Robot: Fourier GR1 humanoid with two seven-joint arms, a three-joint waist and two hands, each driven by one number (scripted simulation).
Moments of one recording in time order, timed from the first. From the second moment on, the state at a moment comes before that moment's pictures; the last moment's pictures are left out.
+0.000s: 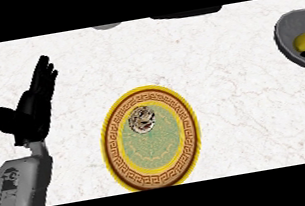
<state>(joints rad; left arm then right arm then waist) -0.29 0.17 0.05 -1.45 0.01 0.06 0.07 -0.78 -0.65 -0.44 -0.21 0.44 -0.29 -0.29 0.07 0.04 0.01</state>
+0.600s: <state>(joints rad) -0.24 0.20 0.09 -1.46 0.02 0.06 0.07 -0.68 -0.66 -0.64 -0.24 0.21 -0.10 -0.57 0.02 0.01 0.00</state>
